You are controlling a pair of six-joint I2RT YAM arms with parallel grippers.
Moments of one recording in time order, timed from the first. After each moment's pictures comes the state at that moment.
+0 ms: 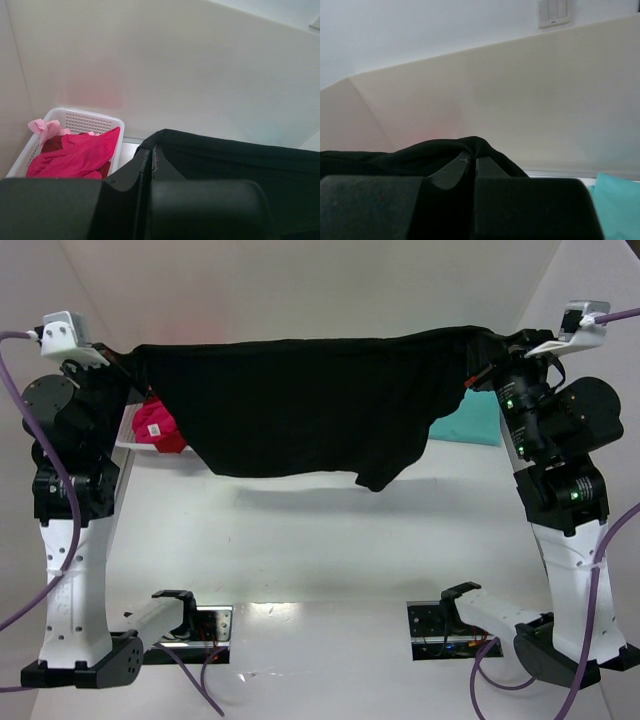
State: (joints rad) left arm 0.02 1.06 1.62 -0.42 0.01 -0.27; right arm 0.30 1.06 1.73 -0.34 0.10 0.26
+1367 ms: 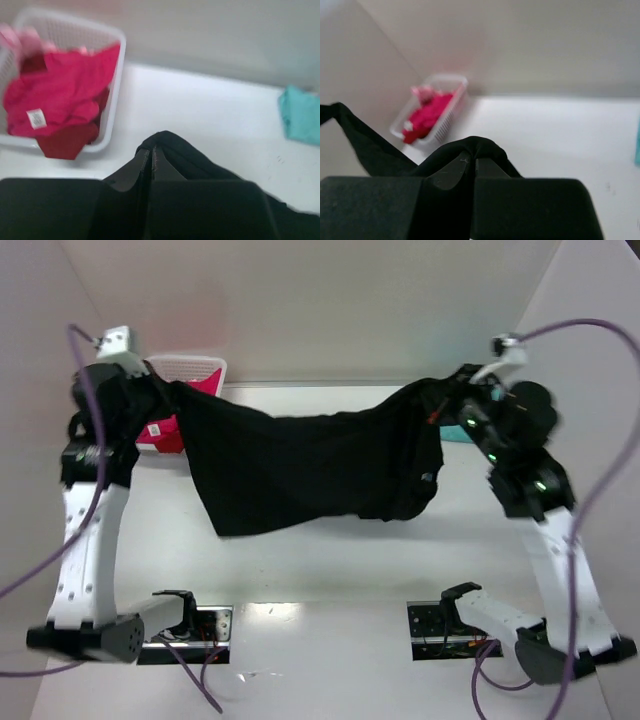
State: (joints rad) left arm 0.02 1.13 1.57 -0.61 0.07 -0.27; right arm 0.29 1.01 1.55 -0.48 -0.09 0.40
